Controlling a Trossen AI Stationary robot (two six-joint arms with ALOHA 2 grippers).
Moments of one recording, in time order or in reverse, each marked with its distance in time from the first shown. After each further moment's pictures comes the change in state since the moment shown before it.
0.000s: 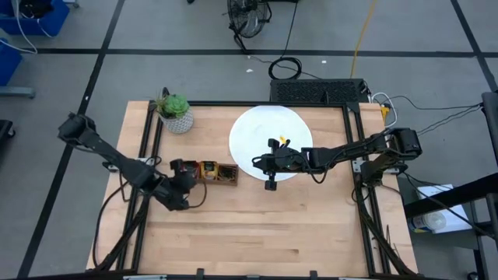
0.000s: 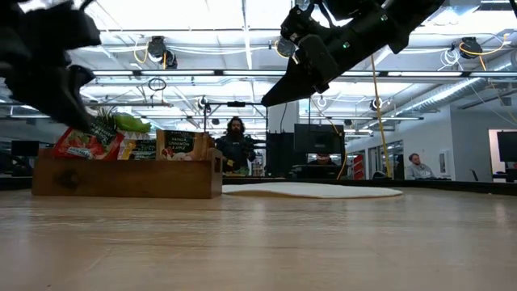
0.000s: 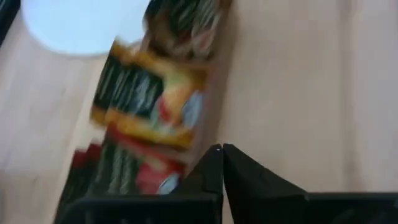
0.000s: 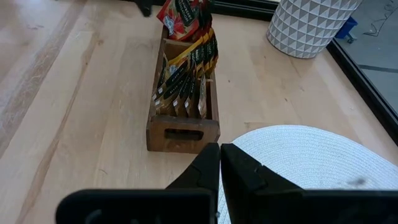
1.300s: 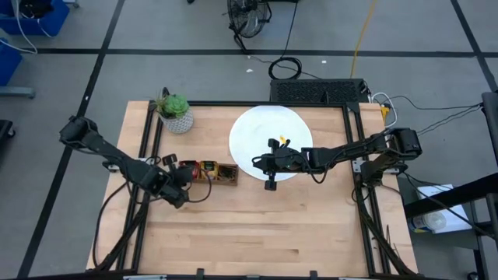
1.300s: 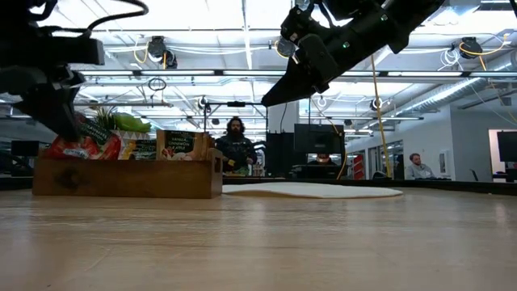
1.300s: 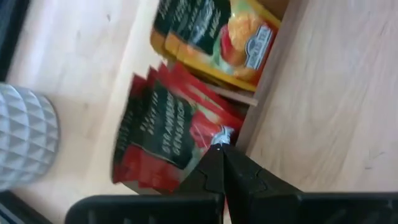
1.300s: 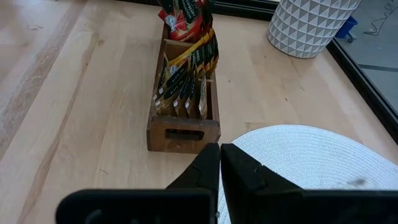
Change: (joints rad) left arm 0.065 0.095 0.094 -0.340 0.026 -0.188; right arm 0.000 0.000 0.000 0.000 0.000 0.005
